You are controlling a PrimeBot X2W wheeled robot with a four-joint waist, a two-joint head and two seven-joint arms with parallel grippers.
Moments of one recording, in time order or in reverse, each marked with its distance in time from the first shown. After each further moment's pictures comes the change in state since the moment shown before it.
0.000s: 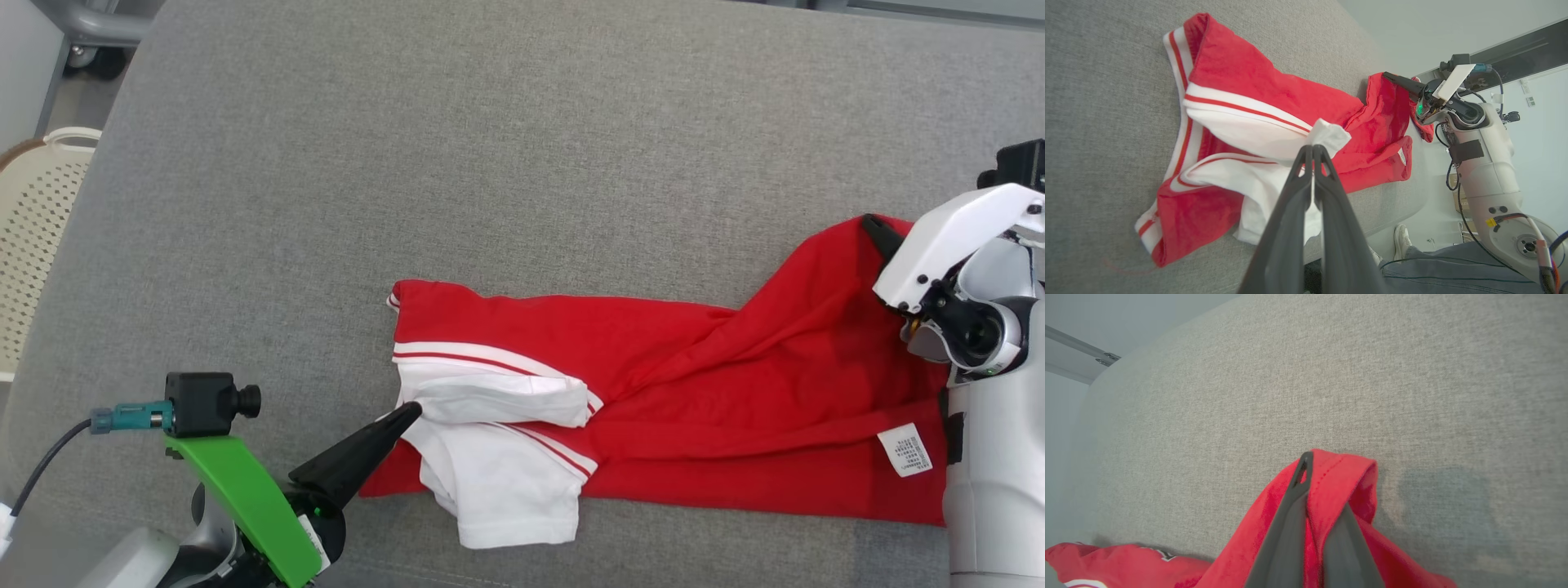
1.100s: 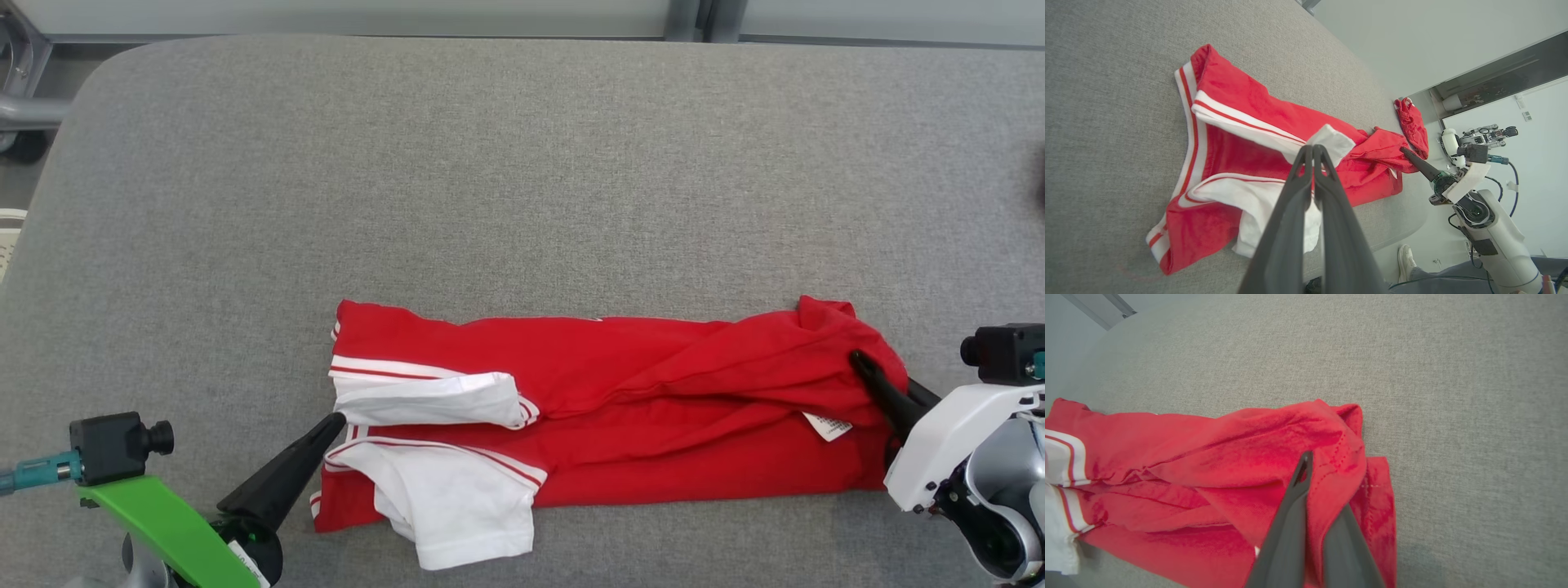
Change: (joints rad) left arm 0.149 0.091 0.107 -0.073 -0.039 0.054 -0.123; right arm 0.475 -0.369 0.439 -0.274 0.325 0.000 -0.425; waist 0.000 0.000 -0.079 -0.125
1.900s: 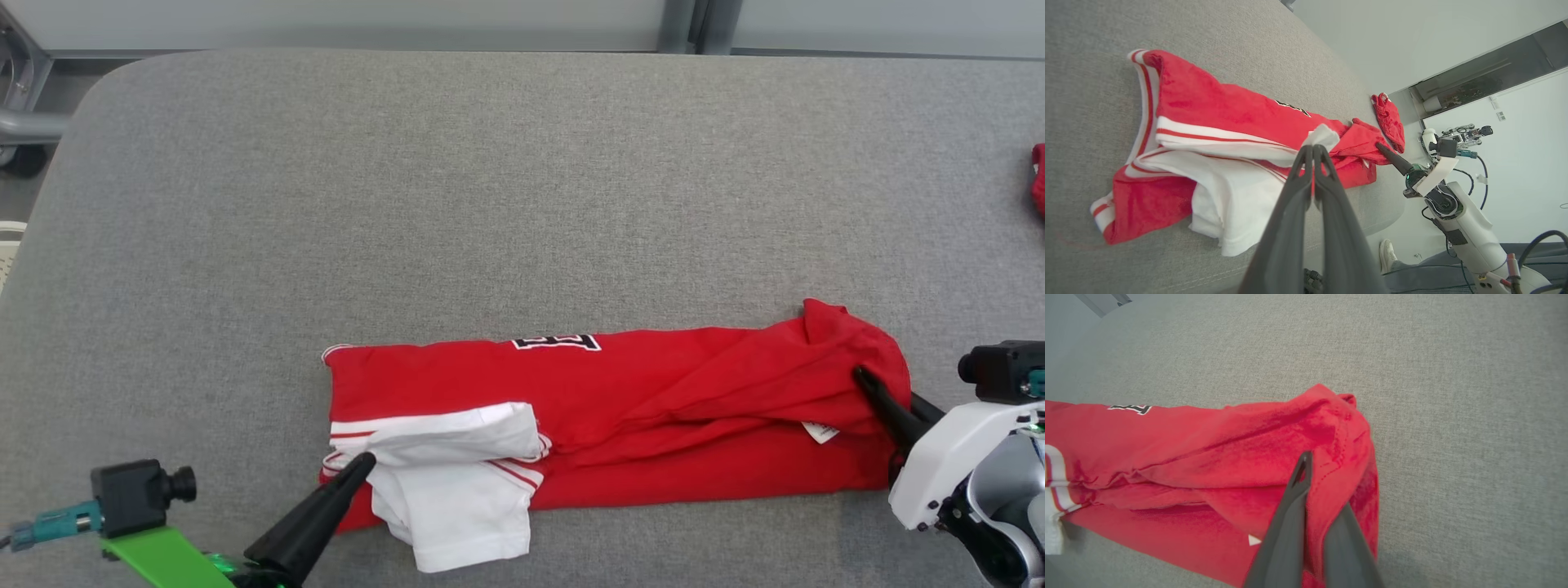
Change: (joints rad) left arm 0.106 0.008 -0.008 -0.140 0.006 0.031 -0.051; right arm 0.026 -0.051 0.050 0.024 -0.012 0.000 -0.070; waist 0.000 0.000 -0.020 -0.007
